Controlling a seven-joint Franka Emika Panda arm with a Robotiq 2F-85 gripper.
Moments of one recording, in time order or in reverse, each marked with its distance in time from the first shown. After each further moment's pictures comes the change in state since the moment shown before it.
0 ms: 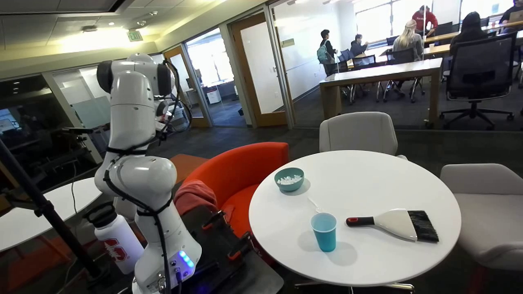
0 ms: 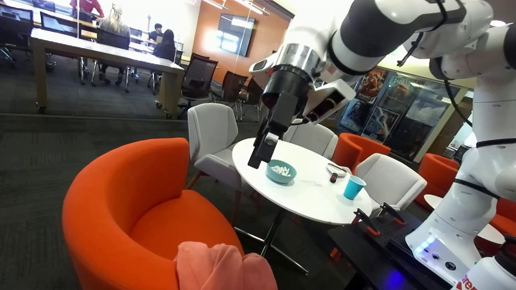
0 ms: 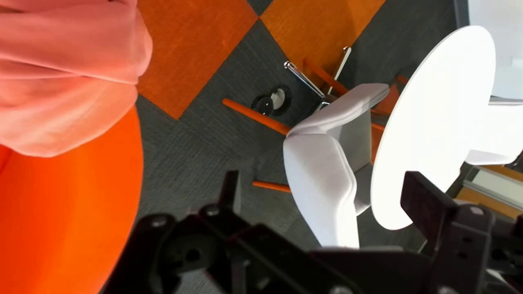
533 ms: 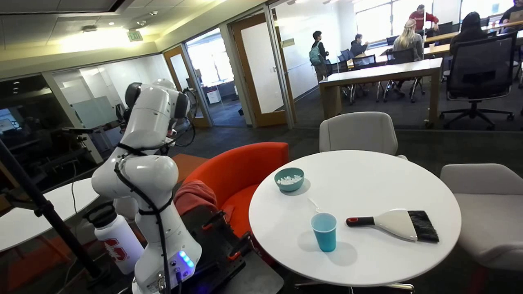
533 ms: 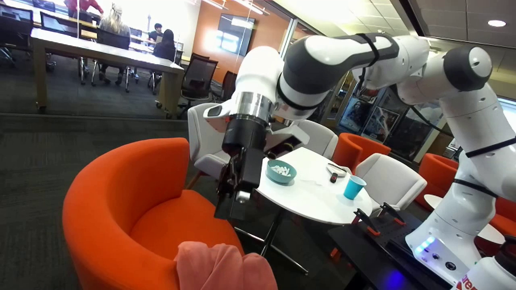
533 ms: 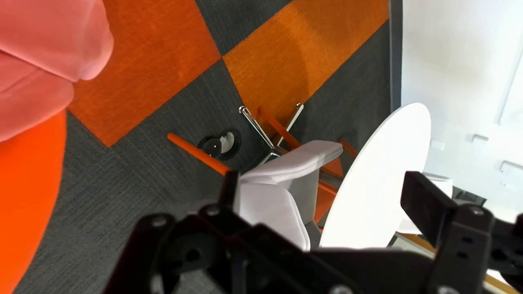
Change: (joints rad) arm 0.106 0.375 -0.014 0.293 -0.080 -0.134 -0.238
